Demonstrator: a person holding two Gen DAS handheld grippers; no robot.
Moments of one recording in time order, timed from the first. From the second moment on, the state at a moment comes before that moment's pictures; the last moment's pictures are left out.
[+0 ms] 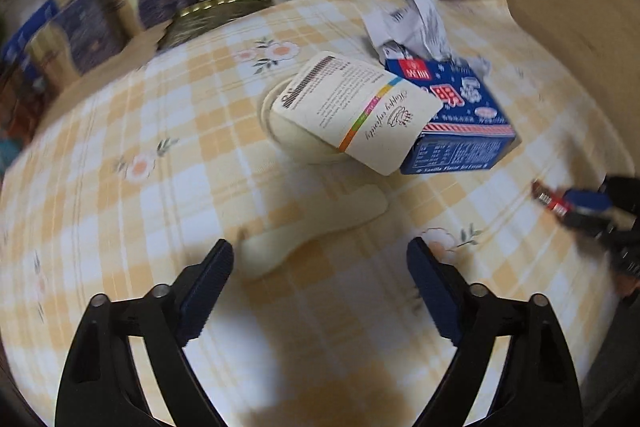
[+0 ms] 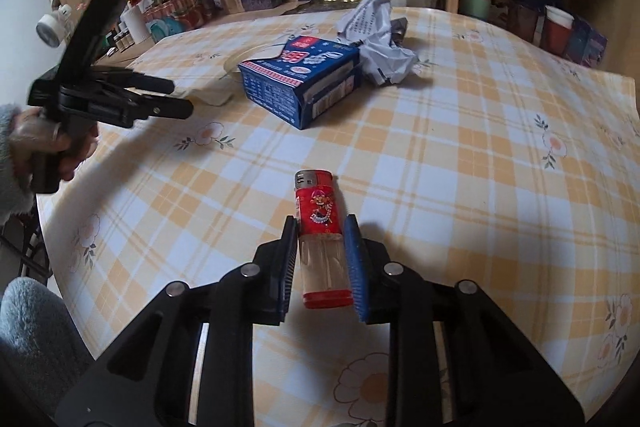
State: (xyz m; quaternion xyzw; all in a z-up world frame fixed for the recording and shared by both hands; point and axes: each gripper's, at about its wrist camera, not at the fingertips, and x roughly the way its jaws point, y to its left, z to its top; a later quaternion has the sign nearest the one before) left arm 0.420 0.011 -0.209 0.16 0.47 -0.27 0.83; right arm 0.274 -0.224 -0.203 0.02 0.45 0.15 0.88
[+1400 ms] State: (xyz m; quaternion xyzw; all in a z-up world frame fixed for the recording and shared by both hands) left arm 0.219 0.012 -0.149 0.01 0.46 -0.31 0.83; right arm 0.173 -0.223 -0.152 0.04 0.42 0.17 0.89
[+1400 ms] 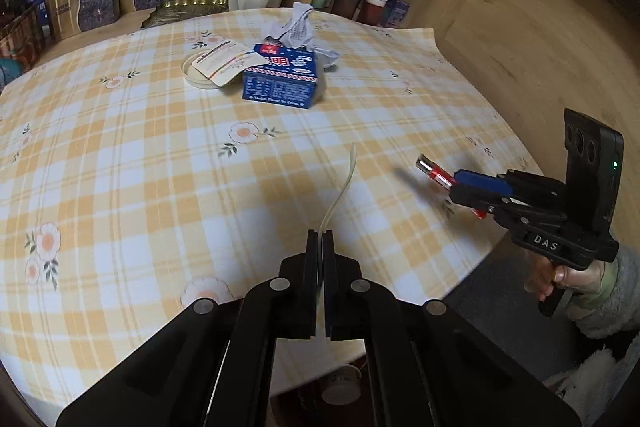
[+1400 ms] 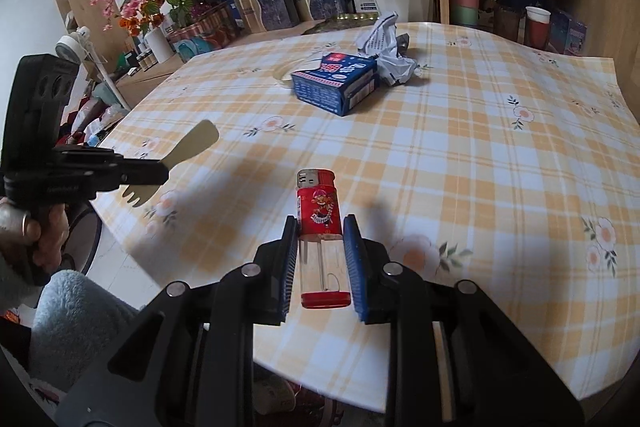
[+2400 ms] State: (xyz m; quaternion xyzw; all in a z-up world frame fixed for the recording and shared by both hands) left arm 0.062 0.000 -0.239 0.05 0.53 -0.32 0.79; right arm 0.056 -0.203 -0.151 0.00 0.41 0.18 0.89
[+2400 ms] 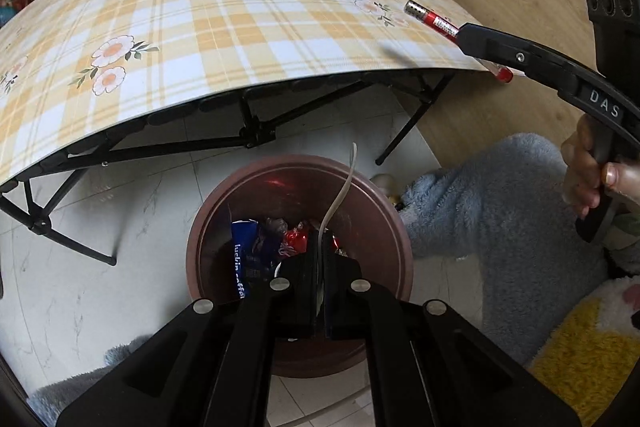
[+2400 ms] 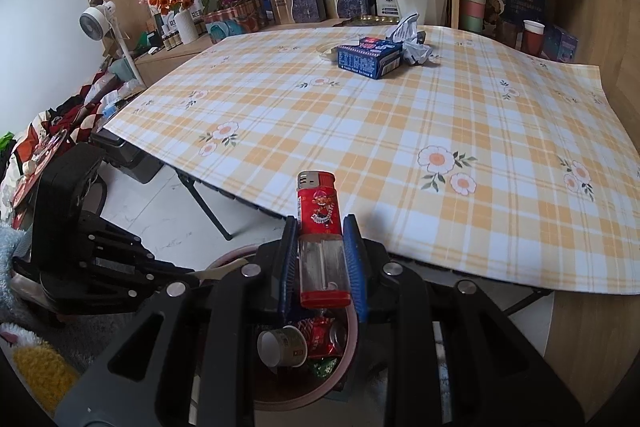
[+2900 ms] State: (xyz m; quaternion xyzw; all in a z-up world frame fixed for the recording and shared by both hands) left arm 0.057 0.032 -0.202 0.01 0.41 -0.22 0.88; right arm 0.045 -0.189 -0.169 -0.01 0.44 0.18 0.88
